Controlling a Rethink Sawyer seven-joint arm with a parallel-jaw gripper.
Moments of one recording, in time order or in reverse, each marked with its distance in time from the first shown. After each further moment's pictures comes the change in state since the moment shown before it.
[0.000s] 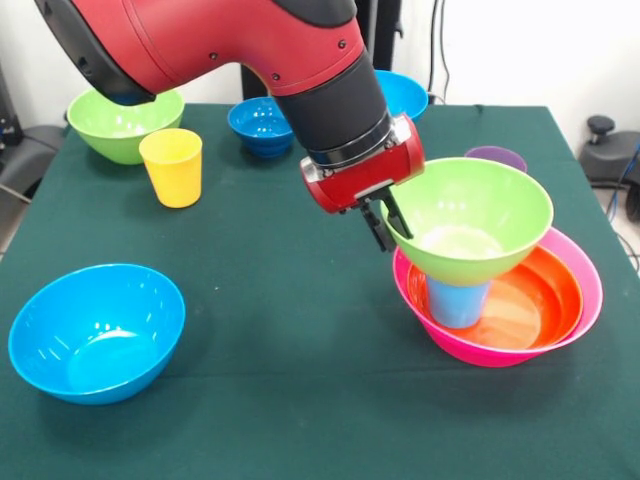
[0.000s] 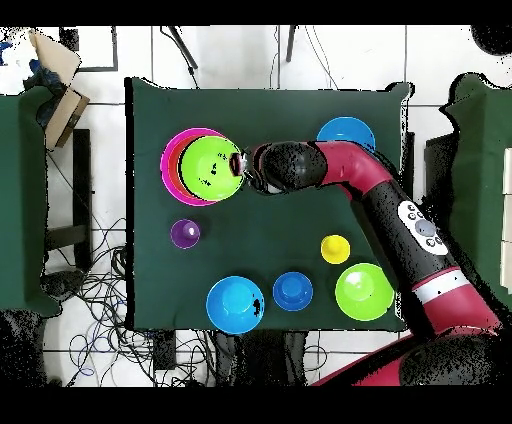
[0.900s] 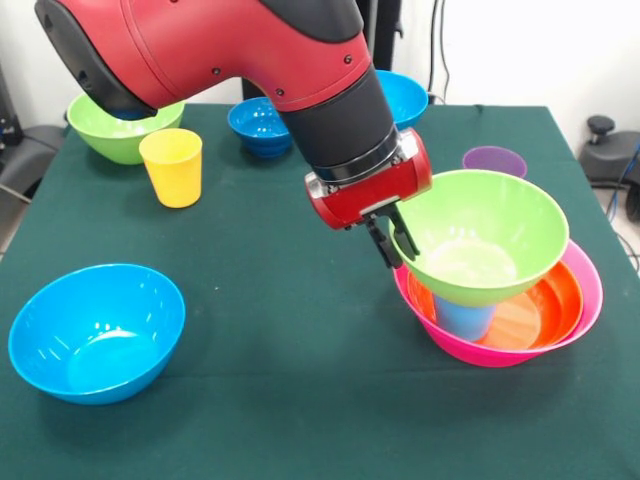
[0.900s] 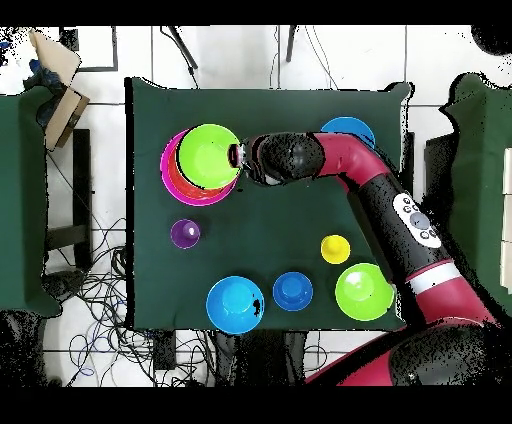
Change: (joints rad) arm 0.027 0.023 0.001 -0.066 0.001 0.028 0.000
